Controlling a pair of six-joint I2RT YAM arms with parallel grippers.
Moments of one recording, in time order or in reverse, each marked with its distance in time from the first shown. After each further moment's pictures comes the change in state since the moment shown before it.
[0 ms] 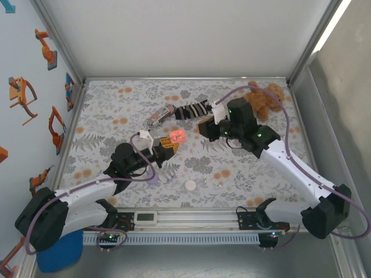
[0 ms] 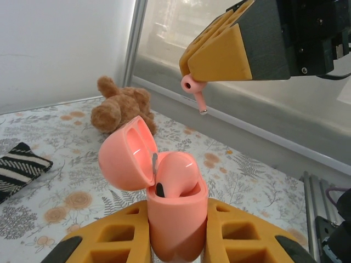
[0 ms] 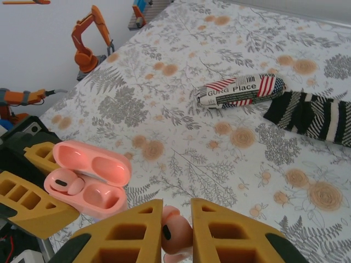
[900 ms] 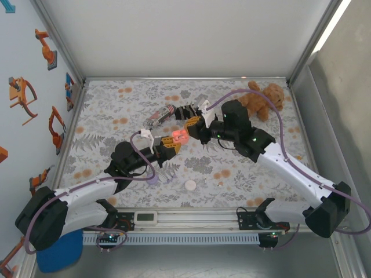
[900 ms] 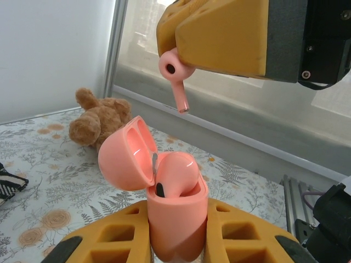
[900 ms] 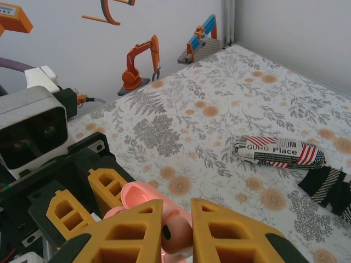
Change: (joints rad) left arm -0.012 0.002 0.026 0.019 0.047 -0.017; right arm 0.110 -0.001 -0.009 0.163 -0.033 -0.116
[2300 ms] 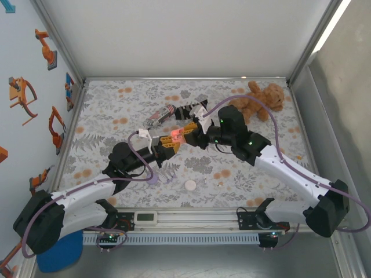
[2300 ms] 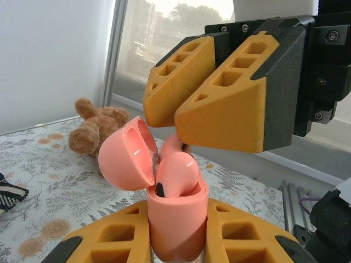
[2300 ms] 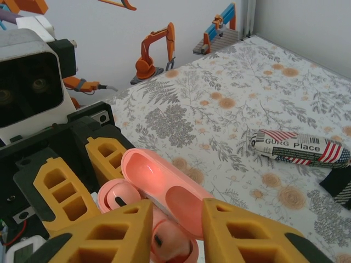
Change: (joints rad) left arm 0.000 -0.037 0.001 -0.008 -0.004 0.000; right arm 0.023 -0.001 -0.074 0.063 -0.039 -0.018
